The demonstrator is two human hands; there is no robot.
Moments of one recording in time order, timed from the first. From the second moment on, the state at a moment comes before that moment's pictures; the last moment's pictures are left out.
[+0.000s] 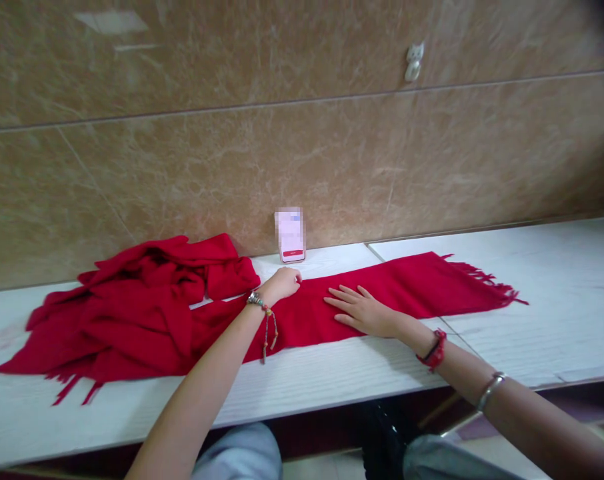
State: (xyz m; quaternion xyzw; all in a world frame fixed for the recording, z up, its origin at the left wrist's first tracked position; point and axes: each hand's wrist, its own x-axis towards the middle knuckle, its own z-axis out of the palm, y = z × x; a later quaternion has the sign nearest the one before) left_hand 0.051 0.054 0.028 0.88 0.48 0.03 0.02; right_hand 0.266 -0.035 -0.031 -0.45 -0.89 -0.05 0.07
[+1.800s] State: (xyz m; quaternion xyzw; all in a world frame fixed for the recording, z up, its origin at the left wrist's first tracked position) left_hand 0.052 0.010 0.006 0.92 0.39 0.06 0.02; right_hand 0.252 -0.029 -0.011 -0.51 -0.86 0.02 0.08
